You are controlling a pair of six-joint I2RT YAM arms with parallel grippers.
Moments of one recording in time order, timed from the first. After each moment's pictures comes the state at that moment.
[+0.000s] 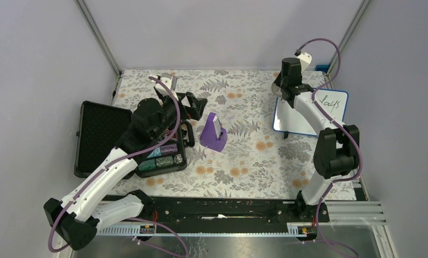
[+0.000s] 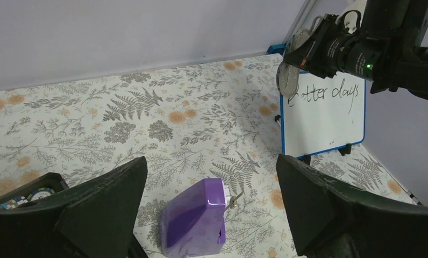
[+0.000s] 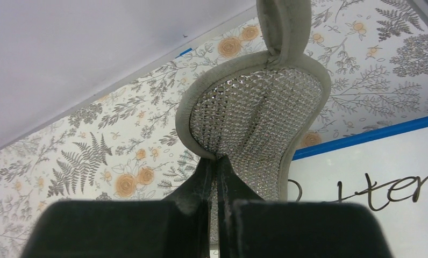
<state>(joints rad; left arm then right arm) -0.61 1.00 1.01 -0.05 -0.07 -0.27 0.19 1.74 1.40 -0.14 0.39 0.50</state>
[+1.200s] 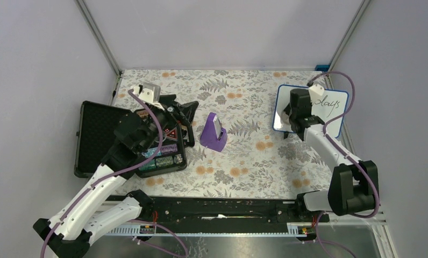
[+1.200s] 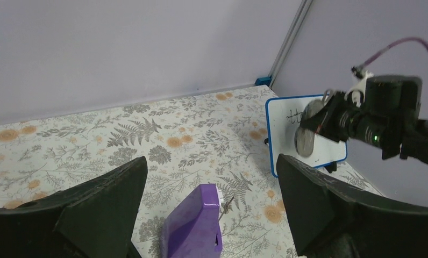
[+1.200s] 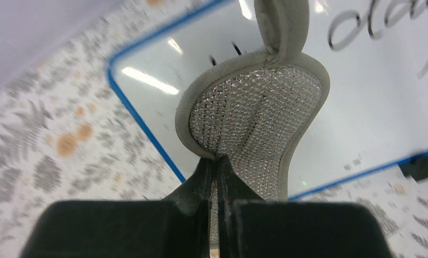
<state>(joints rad) -0.63 0.80 0.93 0.00 -0.09 -0.24 0.18 1.34 0.87 -0.11 0.47 0.57</state>
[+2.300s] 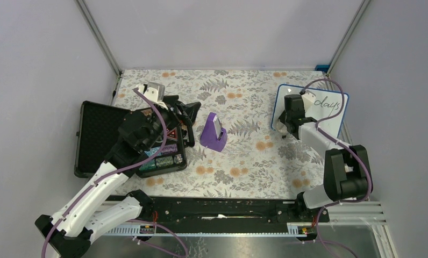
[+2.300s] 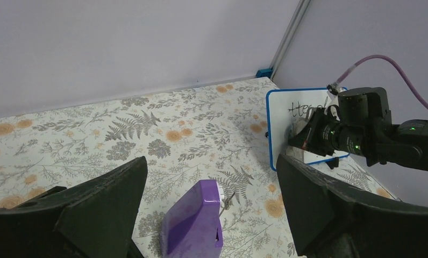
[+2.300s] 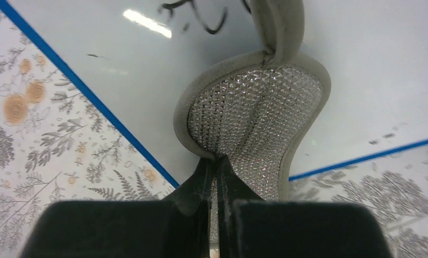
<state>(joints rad) -0.63 0.83 0.92 0.00 -0.08 -0.24 0.18 1.50 0.86 -0.07 0.38 0.64</state>
